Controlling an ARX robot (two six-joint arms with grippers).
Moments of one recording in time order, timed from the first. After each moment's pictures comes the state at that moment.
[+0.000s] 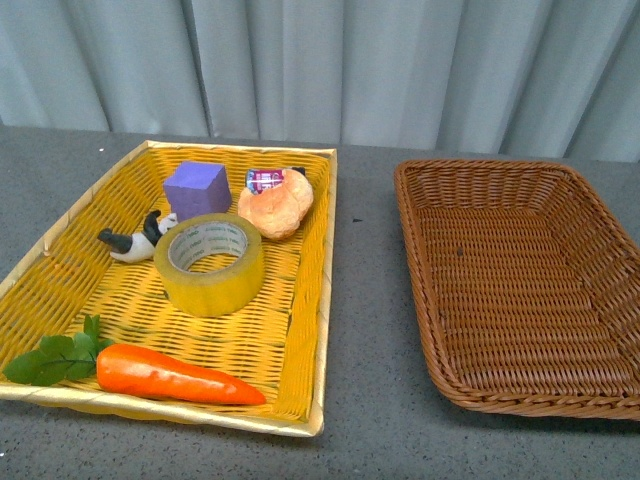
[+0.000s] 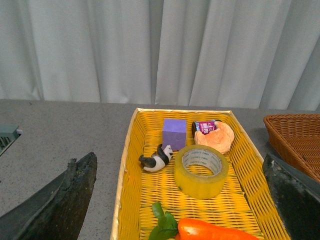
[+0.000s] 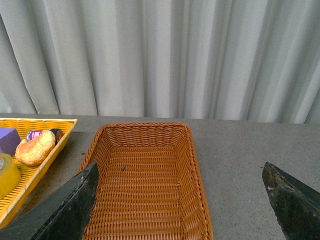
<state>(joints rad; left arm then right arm) 0.00 0.00 0.02 0.00 0.00 0.00 0.00 0.00 0.01 0.00 0.00 0.00</state>
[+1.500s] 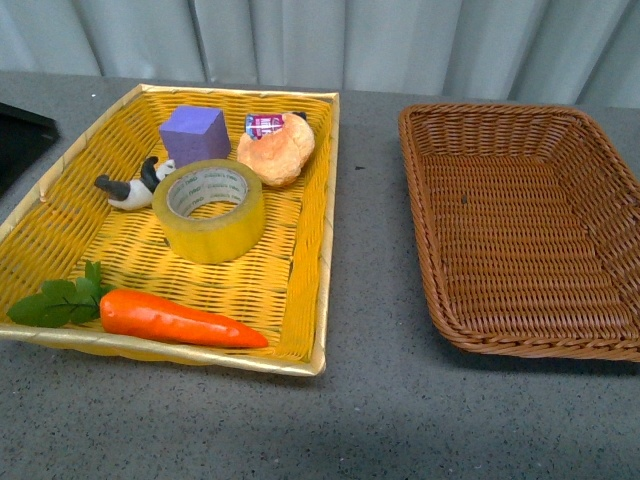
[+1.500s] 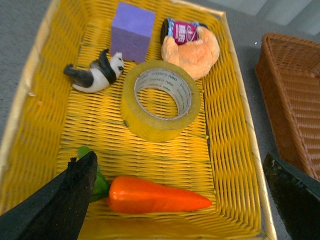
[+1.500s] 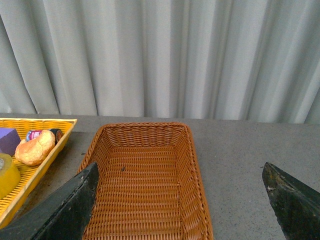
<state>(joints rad) -0.14 1.29 0.37 0.44 0.04 -0.27 0.00 0.00 0.01 0.00 0.00 0.00</state>
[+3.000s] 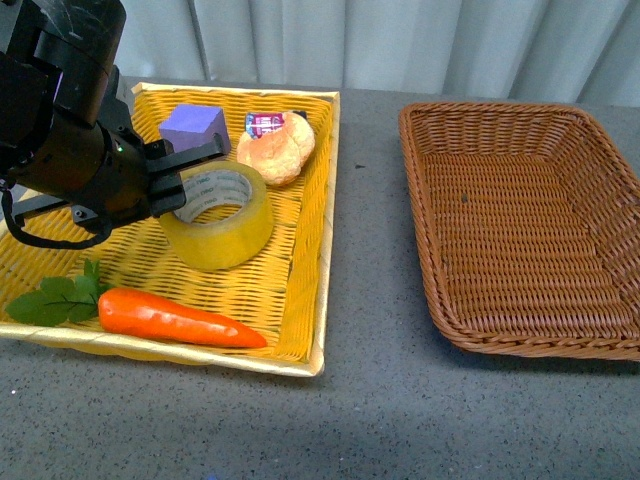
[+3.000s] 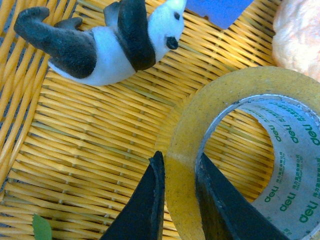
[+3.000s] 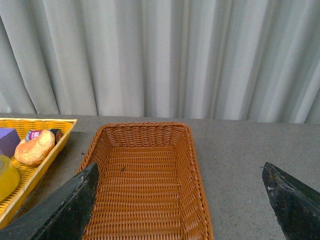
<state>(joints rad) -0.17 2.04 1.01 0.16 -0.12 -0.45 0.00 0.00 0.01 0.00 0.00 0.00</state>
